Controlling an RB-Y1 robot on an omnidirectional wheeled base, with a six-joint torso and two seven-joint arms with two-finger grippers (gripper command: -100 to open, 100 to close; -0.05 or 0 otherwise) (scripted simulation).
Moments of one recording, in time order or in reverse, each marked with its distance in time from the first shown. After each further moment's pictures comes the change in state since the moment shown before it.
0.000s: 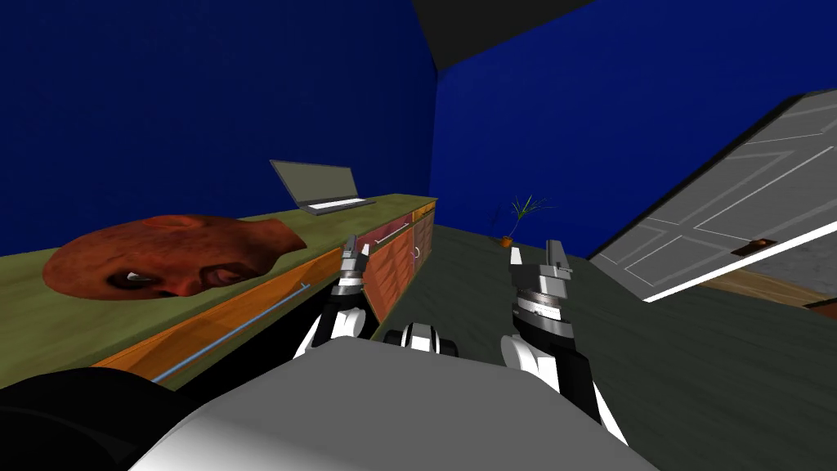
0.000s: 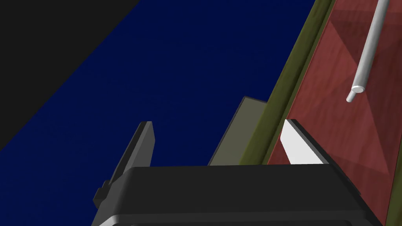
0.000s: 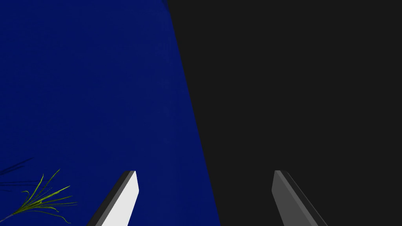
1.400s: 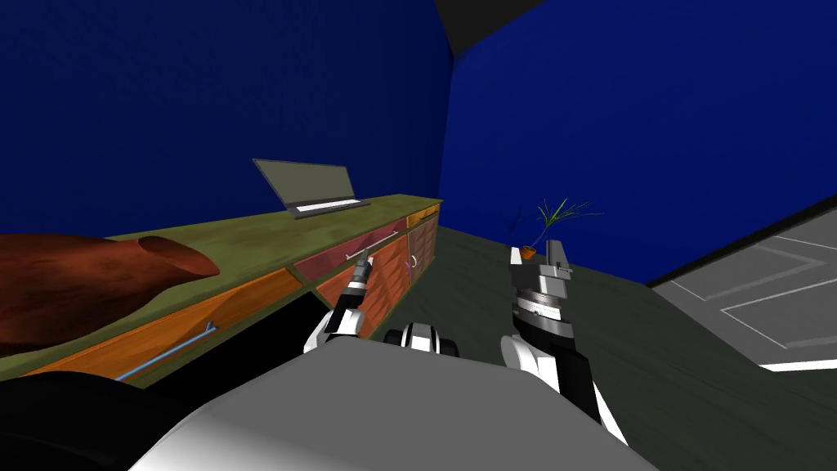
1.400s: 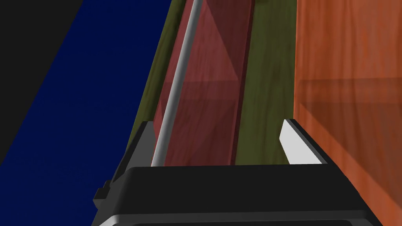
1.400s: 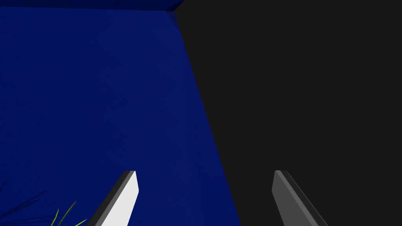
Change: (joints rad) left arm -0.118 0.111 0.047 0.366 -0.002 -0.024 -0.062; right arm 0.000 0.000 0.000 0.000 0.000 0.000 0.000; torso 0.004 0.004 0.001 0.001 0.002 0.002
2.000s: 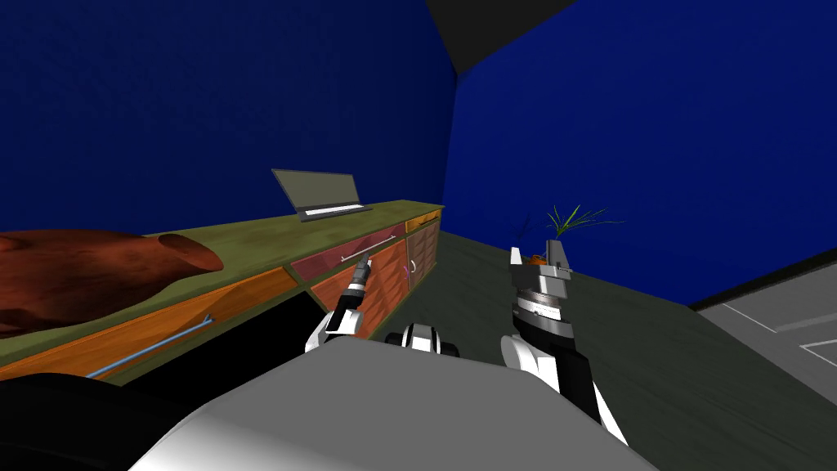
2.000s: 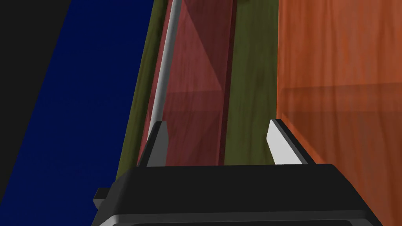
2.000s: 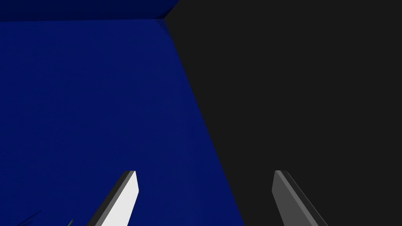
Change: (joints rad) left arm -0.037 0.018 0.026 0.121 0.002 -0.019 -0.021; right arm 0.000 0.000 0.000 0.000 0.000 0.000 0.000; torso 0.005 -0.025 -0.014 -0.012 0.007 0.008
